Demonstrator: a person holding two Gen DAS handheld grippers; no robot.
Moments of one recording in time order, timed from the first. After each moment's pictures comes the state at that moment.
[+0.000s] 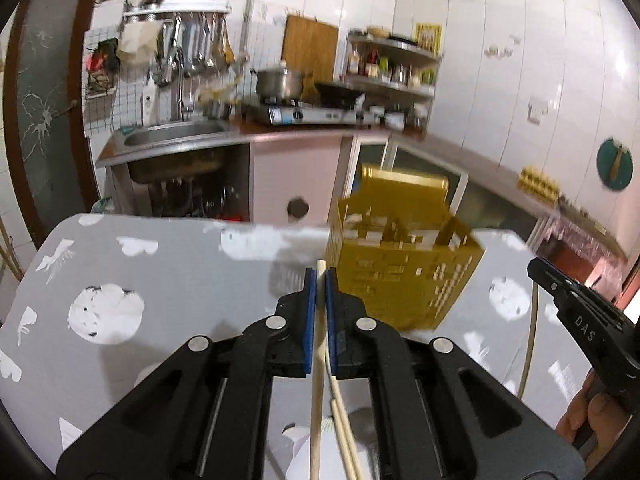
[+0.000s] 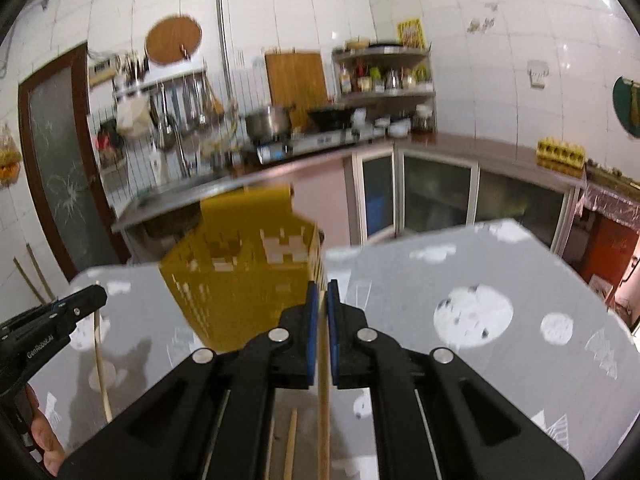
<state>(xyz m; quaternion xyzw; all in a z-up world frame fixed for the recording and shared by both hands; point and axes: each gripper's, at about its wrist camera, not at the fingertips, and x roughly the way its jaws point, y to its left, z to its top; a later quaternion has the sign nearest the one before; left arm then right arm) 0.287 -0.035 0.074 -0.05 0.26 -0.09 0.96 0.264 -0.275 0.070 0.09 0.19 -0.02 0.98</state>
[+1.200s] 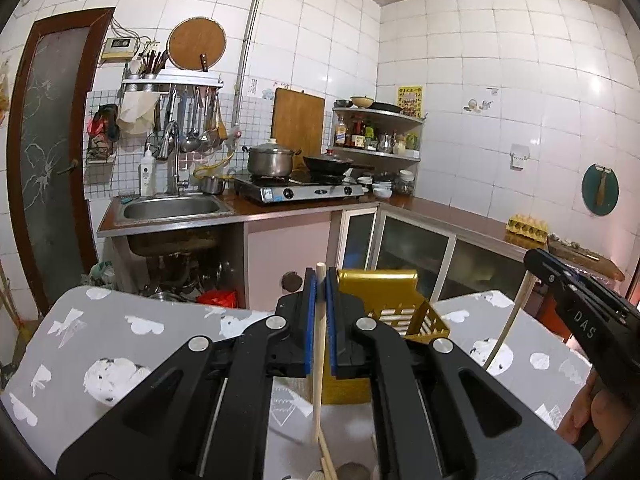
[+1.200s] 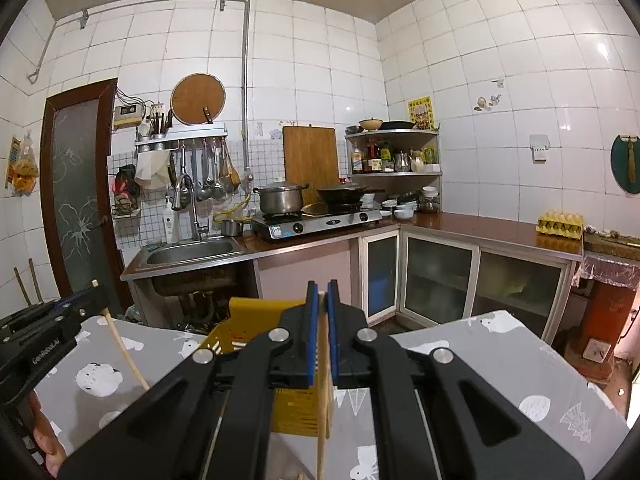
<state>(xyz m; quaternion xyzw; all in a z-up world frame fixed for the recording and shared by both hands) 0.265 -0.043 0.131 -0.04 0.14 -0.10 0.99 0.235 -0.265 0.140 0.04 0.07 -0.01 1.00</state>
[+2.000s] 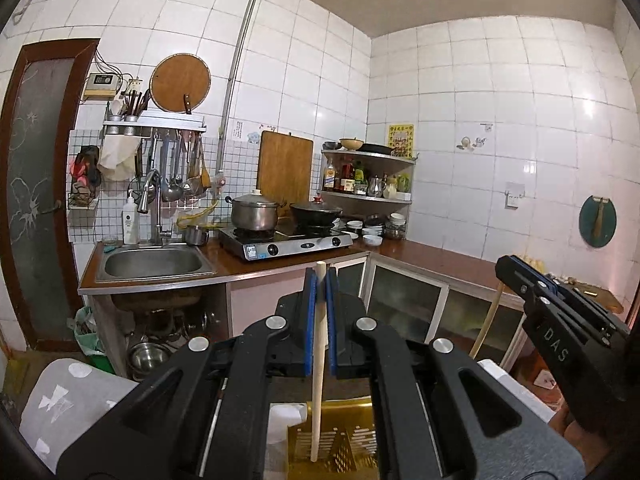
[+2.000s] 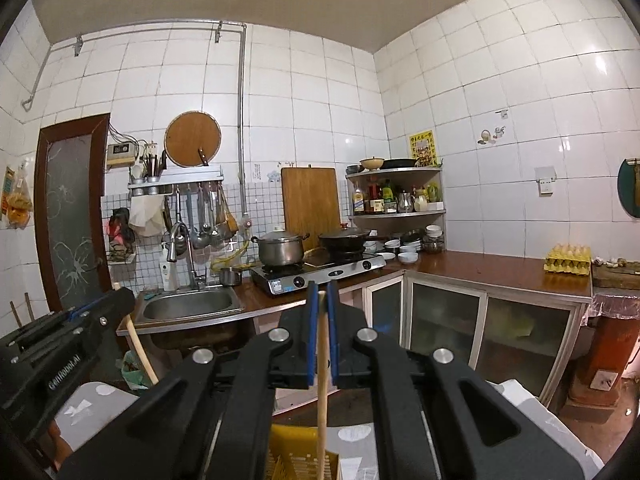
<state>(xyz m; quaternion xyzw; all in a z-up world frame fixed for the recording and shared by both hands) 0.343 -0.082 0.226 -0.04 0.08 -0.11 0.99 0.320 -0.268 0.243 0.05 0.02 -0.01 1.00</state>
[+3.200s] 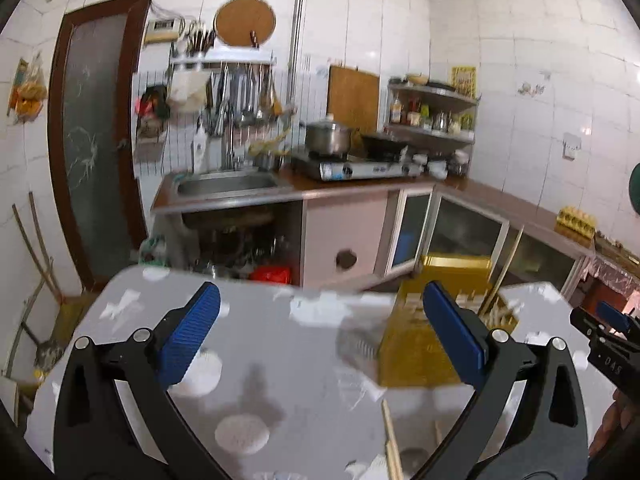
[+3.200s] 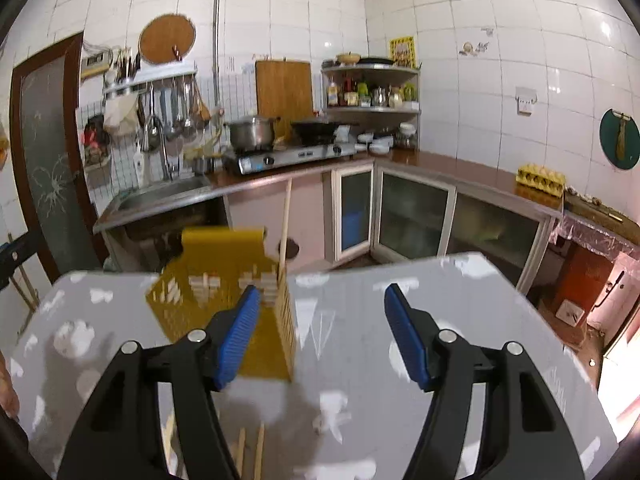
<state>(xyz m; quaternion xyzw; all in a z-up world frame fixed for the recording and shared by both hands) 0.276 0.006 0.125 -0.03 0.21 0.00 0.98 0.263 -0.288 0.089 0.04 0.22 -0.05 0.97</state>
